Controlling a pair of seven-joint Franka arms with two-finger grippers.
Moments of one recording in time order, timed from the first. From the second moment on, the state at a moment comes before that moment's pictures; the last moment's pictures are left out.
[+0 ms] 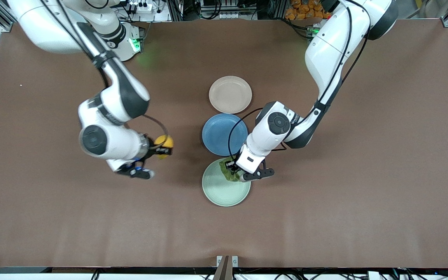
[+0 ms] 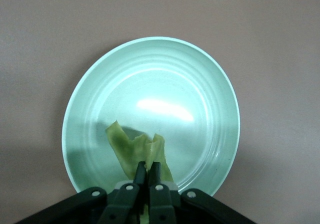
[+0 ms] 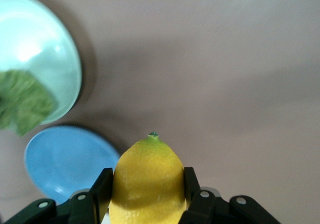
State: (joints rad) left arm -0.42 0.85 -0.28 -1.47 -0.01 2.68 -0.85; right arm 0.06 0.58 0.48 -1.54 0.02 1.92 0.71
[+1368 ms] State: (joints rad) left arm -0.27 0.58 -0.22 -1.43 0.09 2.12 -0.76; right arm 0.34 0.58 0.55 -1.82 0.02 2.21 1.11
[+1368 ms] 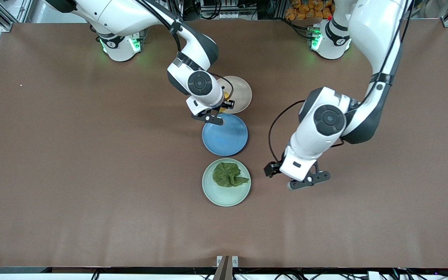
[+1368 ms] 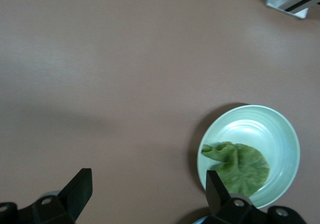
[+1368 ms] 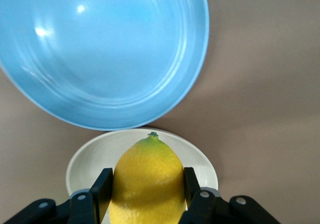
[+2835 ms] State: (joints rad) left arm -0.05 0.26 -0.22 -1.42 0.06 1.65 -0.47; right arm 0.42 0.61 0.55 -1.86 0.02 2.30 1.19
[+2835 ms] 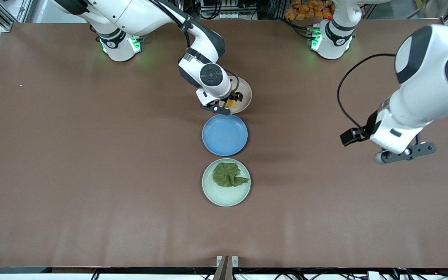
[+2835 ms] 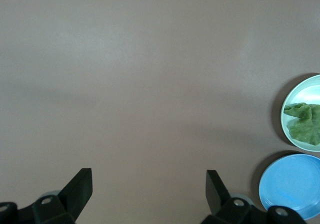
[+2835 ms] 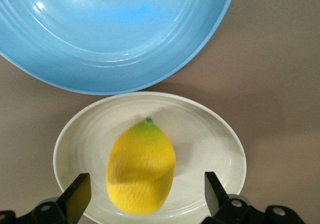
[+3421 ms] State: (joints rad) left arm 0.02 0.14 -0.22 -1.42 0.03 1.58 -0.33; right arm 0.27 0.60 0.54 -1.65 0.01 2.06 0.97
